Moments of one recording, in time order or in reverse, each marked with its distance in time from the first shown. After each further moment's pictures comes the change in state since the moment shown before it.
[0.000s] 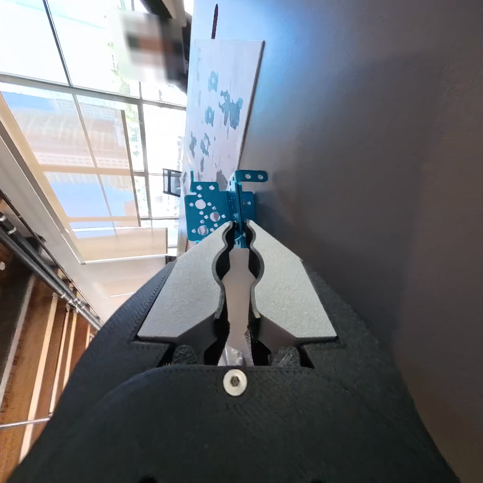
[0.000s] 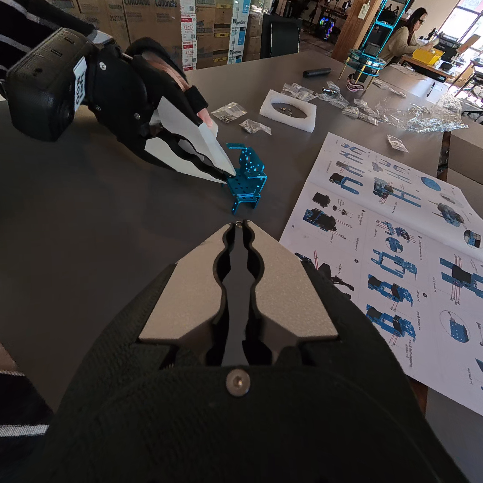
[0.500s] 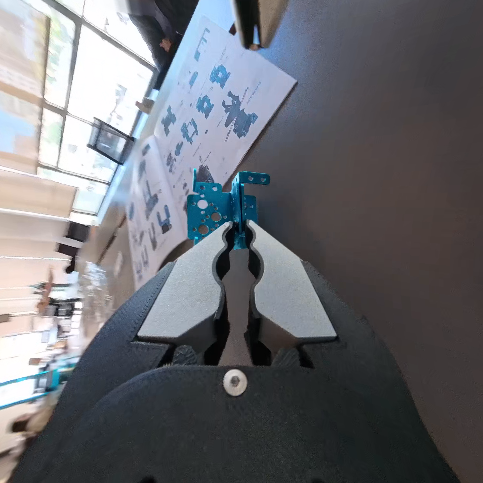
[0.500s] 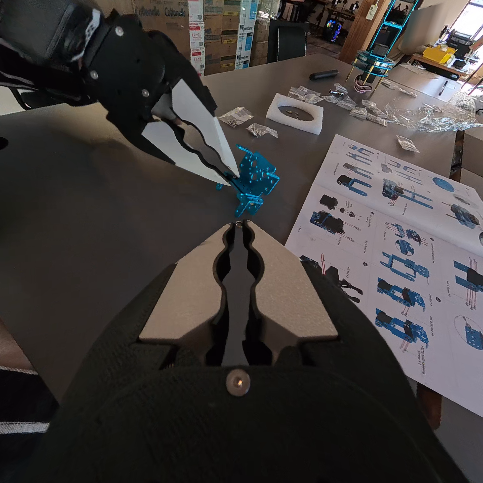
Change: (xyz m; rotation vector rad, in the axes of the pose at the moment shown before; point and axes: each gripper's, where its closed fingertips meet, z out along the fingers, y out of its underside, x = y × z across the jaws) left arm -0.007 -0.013 -0.005 -0.032 0.168 -0.391; right arm -0.004 -0.003 0.000 0.014 -0.031 0.023
